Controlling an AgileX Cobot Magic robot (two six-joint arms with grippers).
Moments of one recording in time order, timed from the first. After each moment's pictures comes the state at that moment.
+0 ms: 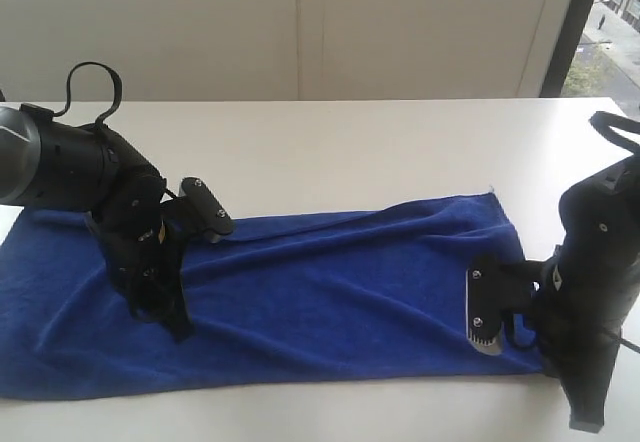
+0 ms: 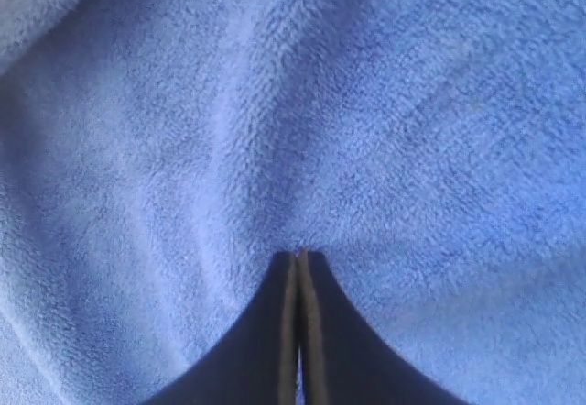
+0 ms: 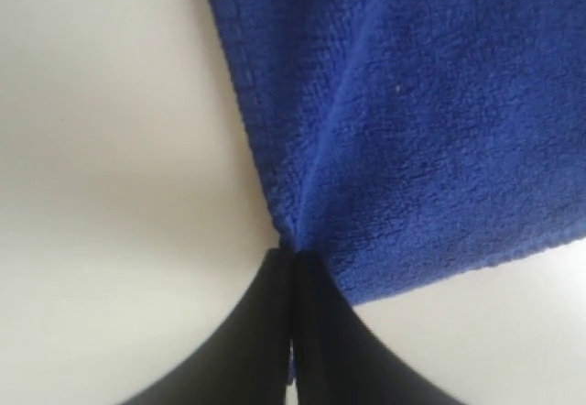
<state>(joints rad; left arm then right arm) -0.57 1.87 -1.06 0.31 0.64 0.16 0.17 1.66 -0.76 -0.21 0.72 -0.86</state>
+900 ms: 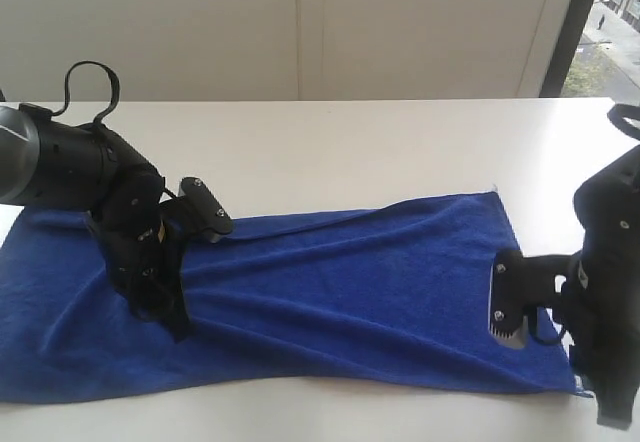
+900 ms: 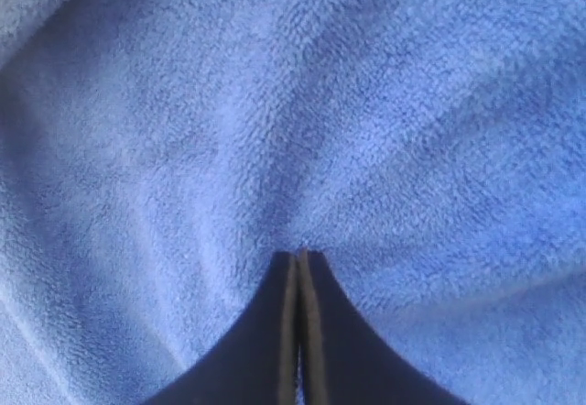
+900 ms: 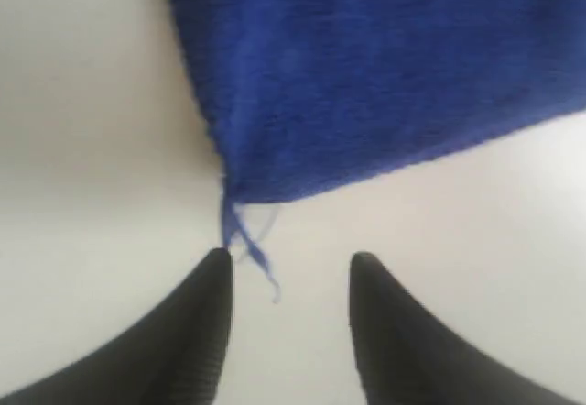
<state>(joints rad) -0.57 1.87 -1.06 0.29 0.64 0.17 0.17 1.60 -0.76 -0.33 0.84 -0.71</state>
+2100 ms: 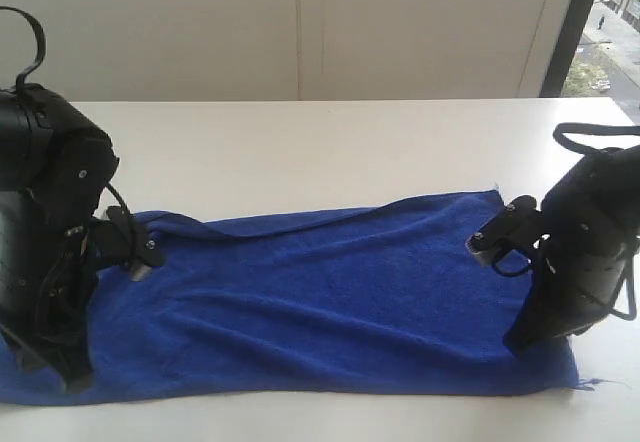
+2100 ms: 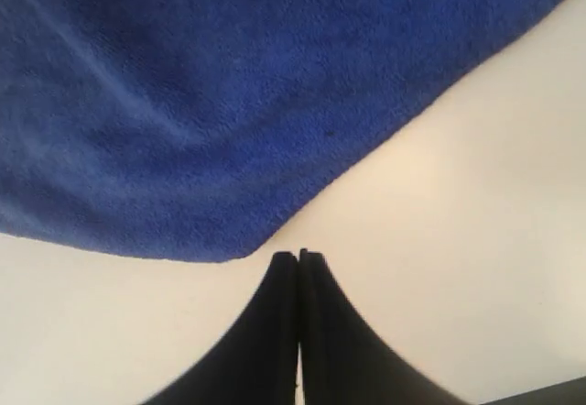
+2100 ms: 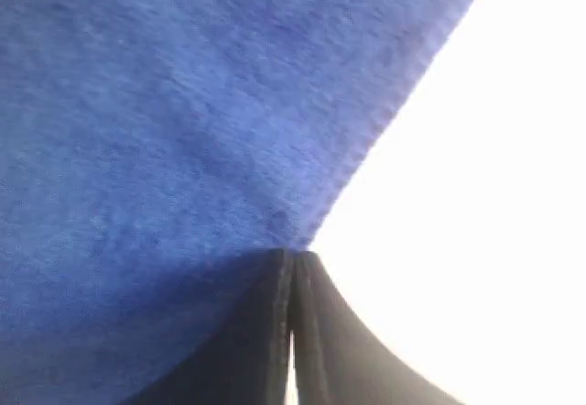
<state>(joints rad) -0.57 1.67 -1.00 0.26 1.19 0.20 0.14 1.77 -0.84 -0.51 0.63 0.09</state>
